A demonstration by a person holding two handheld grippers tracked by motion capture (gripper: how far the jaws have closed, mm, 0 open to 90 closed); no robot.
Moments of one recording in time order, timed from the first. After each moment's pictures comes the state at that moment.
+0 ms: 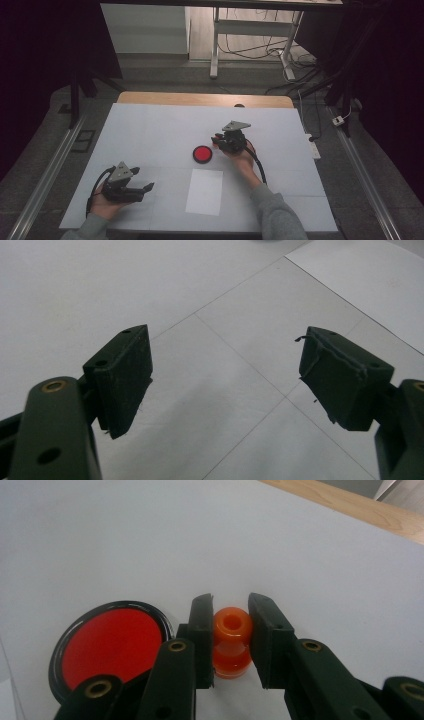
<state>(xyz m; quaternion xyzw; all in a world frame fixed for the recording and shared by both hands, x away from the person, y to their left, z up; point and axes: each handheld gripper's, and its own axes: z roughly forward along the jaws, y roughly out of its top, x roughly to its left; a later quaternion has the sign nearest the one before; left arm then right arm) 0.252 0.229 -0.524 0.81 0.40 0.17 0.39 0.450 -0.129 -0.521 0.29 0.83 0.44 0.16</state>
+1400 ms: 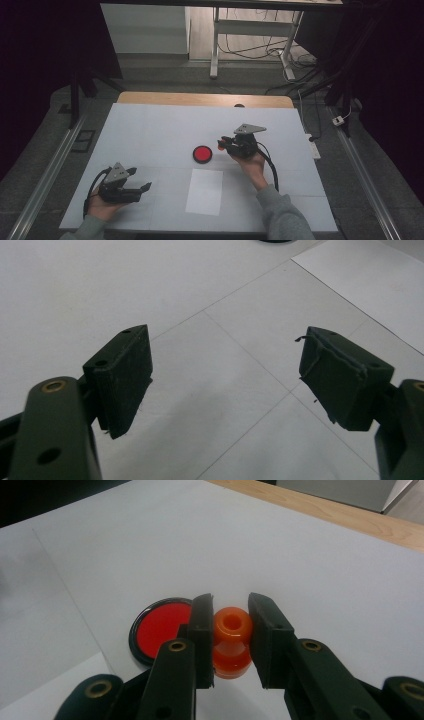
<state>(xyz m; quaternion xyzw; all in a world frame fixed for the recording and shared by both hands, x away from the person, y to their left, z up) 0.246 0.237 -0.524 0.80 0.41 0.18 0.40 0.413 -0.158 -0.491 0.30 0.82 0.48 0.14</state>
